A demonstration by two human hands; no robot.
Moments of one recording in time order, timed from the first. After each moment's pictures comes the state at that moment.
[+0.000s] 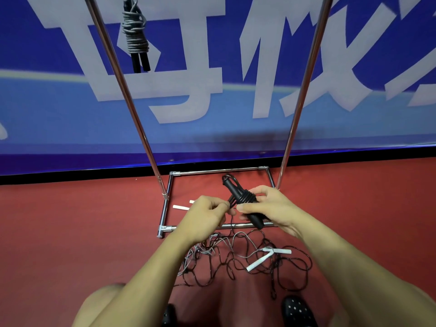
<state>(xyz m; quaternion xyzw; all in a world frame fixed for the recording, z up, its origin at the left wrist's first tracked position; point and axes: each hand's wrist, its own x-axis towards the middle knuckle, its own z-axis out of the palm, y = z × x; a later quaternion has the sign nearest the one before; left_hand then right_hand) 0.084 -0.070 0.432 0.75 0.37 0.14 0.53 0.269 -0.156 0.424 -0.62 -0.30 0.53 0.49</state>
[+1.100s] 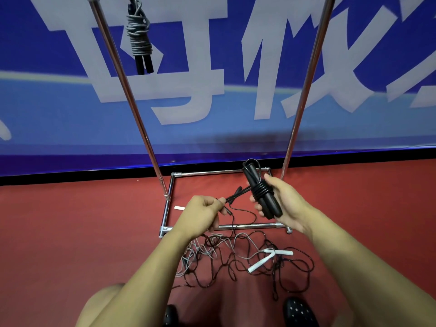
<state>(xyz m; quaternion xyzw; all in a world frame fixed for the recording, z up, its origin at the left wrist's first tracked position) 0.077 -0.060 0.433 0.72 0.44 0.13 0.53 0.287 -0.154 0.428 -0.55 -0.23 0.59 0.55</state>
